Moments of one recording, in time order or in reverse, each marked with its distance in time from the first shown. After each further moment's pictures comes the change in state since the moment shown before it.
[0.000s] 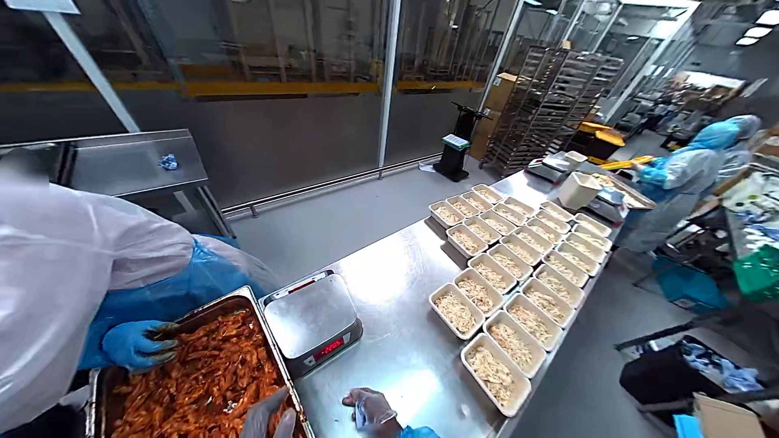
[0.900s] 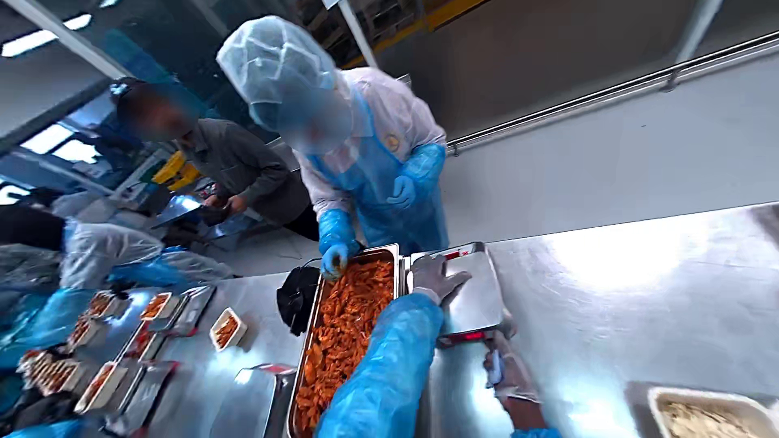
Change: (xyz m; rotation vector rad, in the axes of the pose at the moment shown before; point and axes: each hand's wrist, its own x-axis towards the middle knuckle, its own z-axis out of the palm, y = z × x) left_hand 0.328 0.030 0.137 1.077 -0.203 -0.749; right_hand 0.127 -0.142 -0.050 0.322 -0.261 0.007
